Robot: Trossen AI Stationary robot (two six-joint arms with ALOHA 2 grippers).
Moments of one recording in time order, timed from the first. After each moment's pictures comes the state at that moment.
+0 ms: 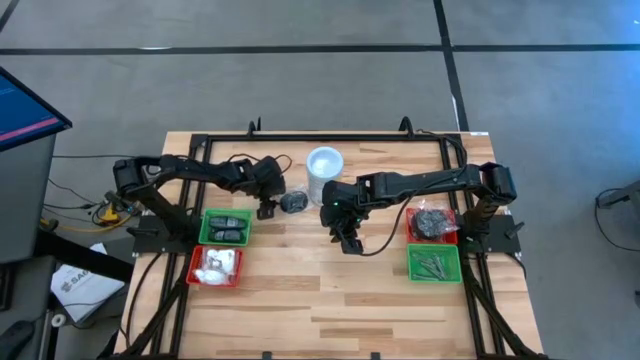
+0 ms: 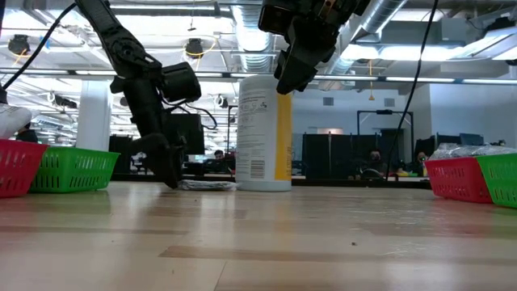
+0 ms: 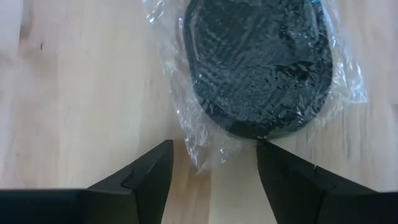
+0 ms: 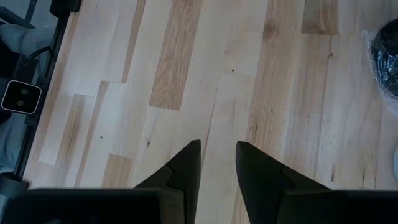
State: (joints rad) left arm 0.45 1.58 0.68 -0.22 0.02 0.40; right arm 0.01 1.79 1.44 -0.70 -0.31 -0.06
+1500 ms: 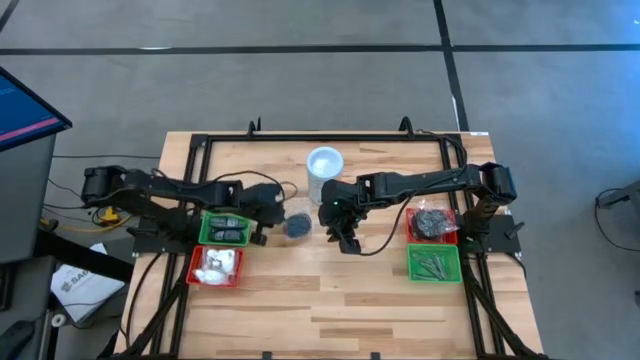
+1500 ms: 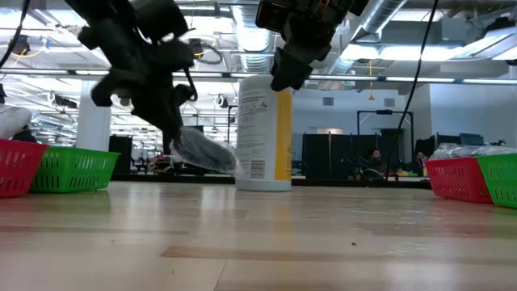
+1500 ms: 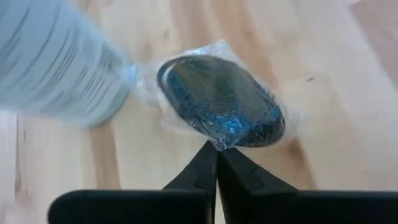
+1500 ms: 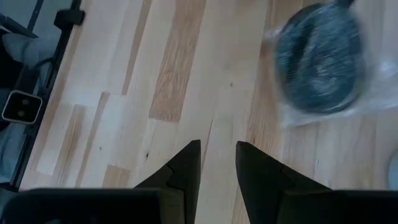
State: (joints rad) left arm 0.09 1.30 0.68 -0.28 -0.01 0.40; right arm 0.01 1.79 1.44 -0.66 -0.31 -0.06
